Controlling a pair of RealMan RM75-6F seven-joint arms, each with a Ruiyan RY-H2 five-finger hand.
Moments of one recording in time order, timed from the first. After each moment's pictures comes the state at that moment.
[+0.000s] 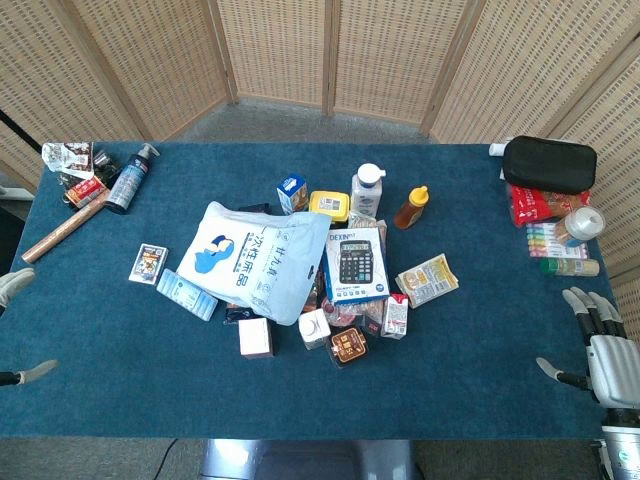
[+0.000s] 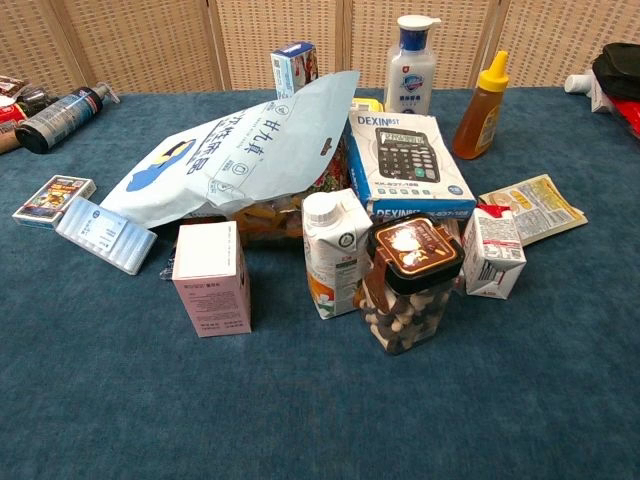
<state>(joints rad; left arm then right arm) -0.11 -0.78 0.05 -1.71 1.67 1.50 -0.63 0.05 -1.20 0.07 -1.45 -1.51 1.51 0.23</state>
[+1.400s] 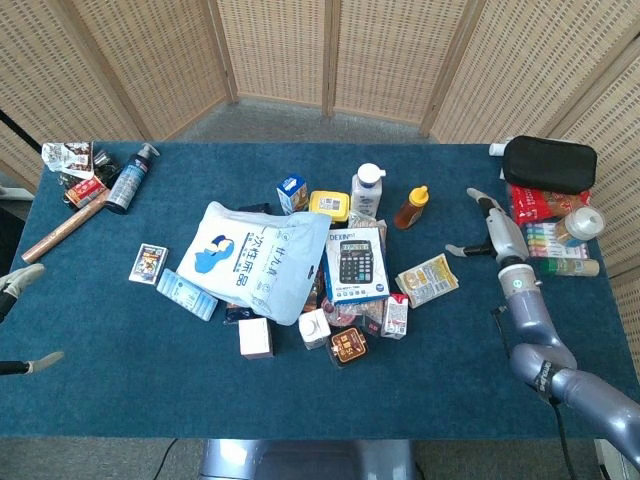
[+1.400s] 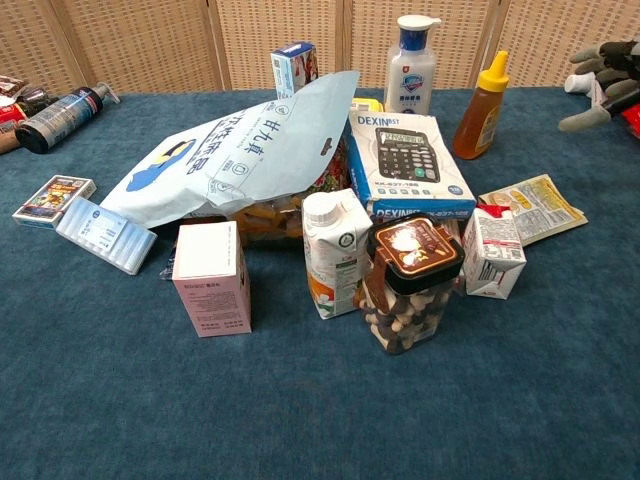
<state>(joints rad) -0.16 -0.79 0.04 -1.70 1.61 1.40 -0.65 0.69 -1.50 0.39 -1.00 -1.01 0.68 0.38</state>
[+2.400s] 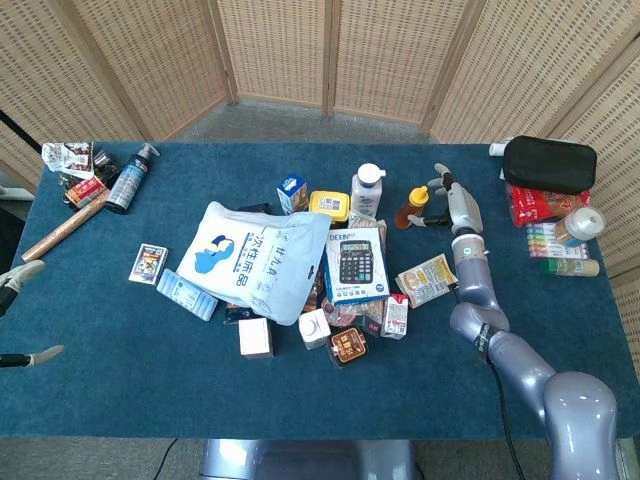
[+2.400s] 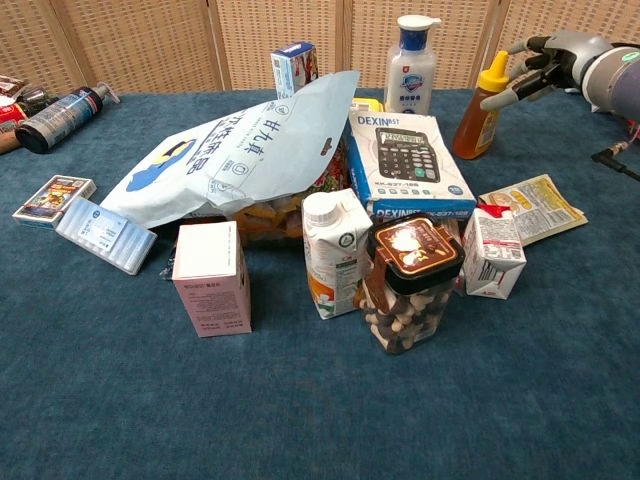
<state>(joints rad) -0.18 -0.80 0.03 -1.69 1.58 1.34 -0.66 0.93 -1.80 0.51 -0.58 -0.86 0.59 0.34</state>
